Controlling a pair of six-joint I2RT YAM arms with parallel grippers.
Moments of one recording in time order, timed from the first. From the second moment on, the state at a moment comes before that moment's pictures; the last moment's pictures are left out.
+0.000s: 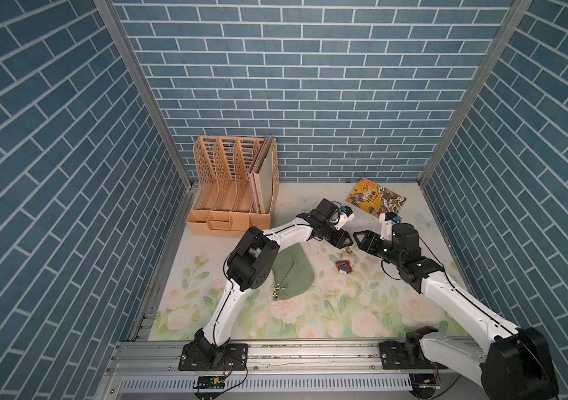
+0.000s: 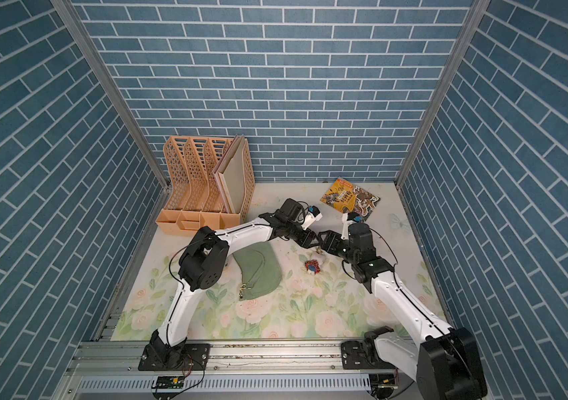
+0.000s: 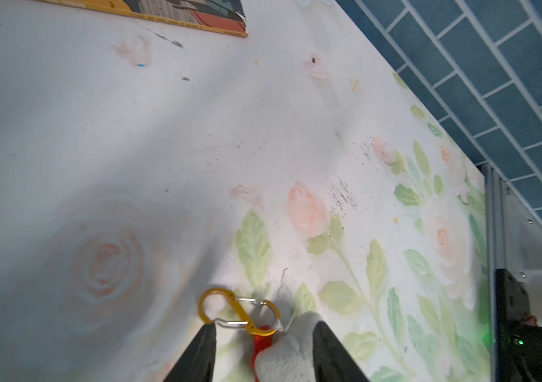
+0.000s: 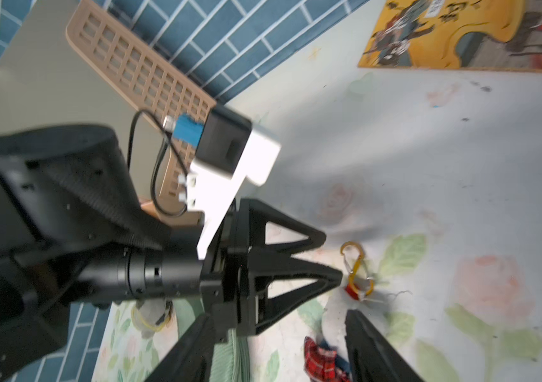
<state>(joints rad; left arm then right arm) -0.72 2.26 1.74 -0.32 0.52 -0.10 0.43 1.09 0.64 -0.08 -0.20 0.65</state>
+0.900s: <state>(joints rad) -0.46 1.28 0.98 -0.23 0.22 -0.24 0.99 1.70 0.87 -0.17 0.00 0.53</state>
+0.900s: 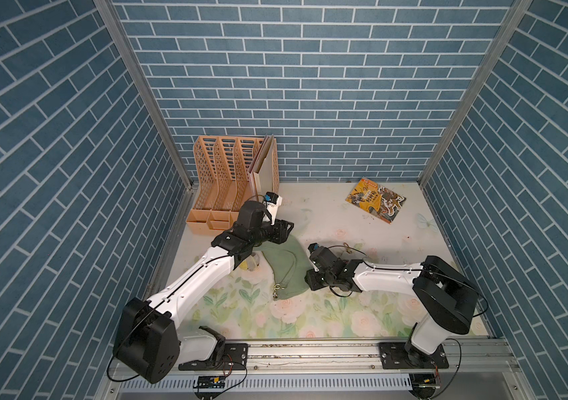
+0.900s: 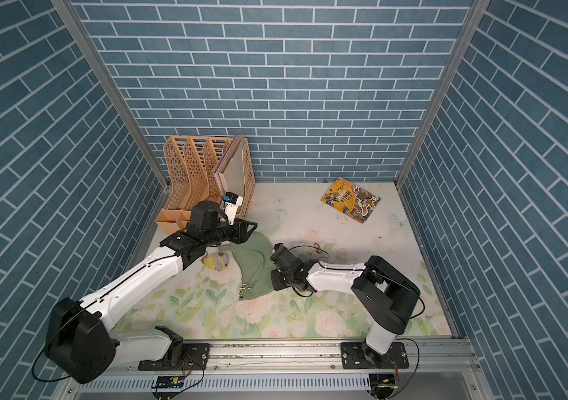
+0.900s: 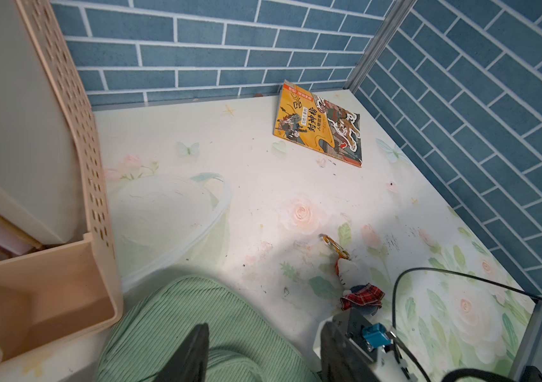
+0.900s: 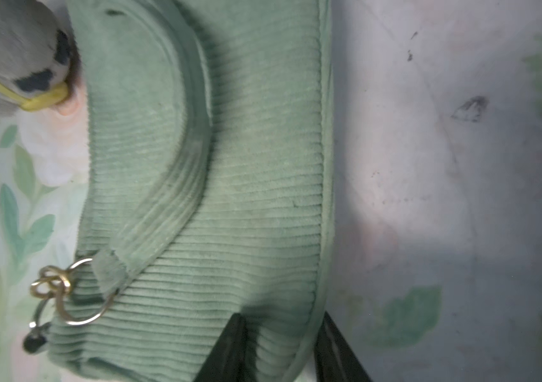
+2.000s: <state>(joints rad) -0.35 0.90 0.62 -0.09 -0.08 -0.24 0.67 1.48 1.03 -0.29 0.17 0.00</state>
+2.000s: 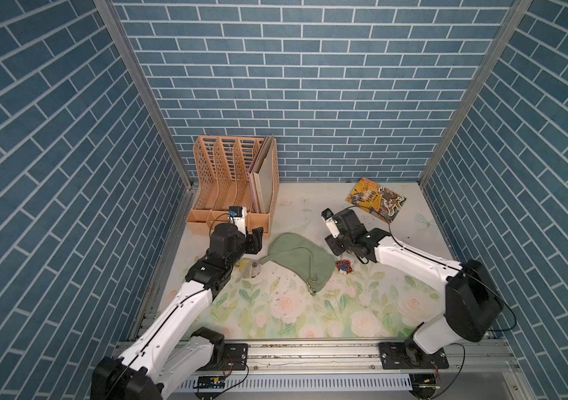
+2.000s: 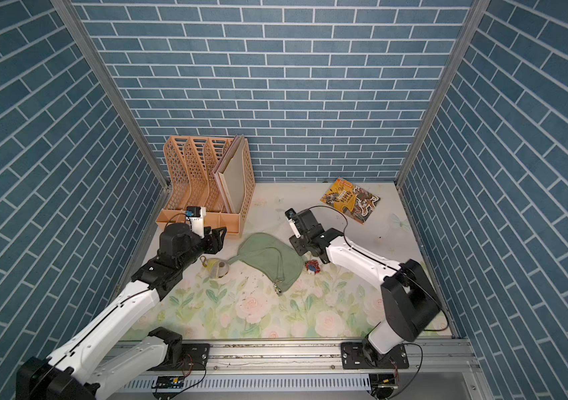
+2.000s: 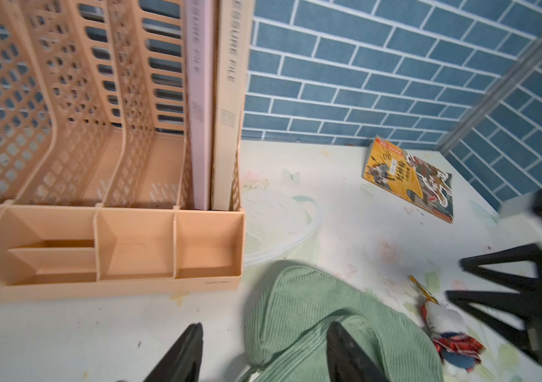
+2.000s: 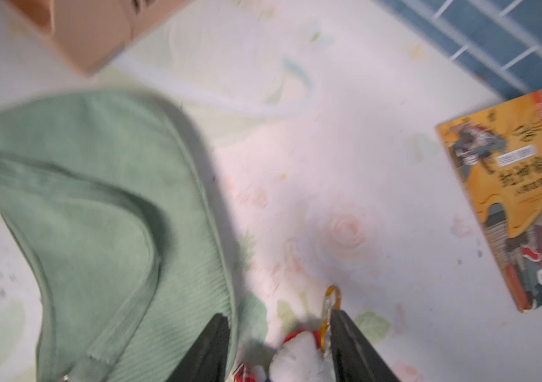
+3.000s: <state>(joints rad) -0.08 1.32 0.11 1.09 -0.39 -0.07 0.12 1.45 0.21 1.06 0.37 -0.03</state>
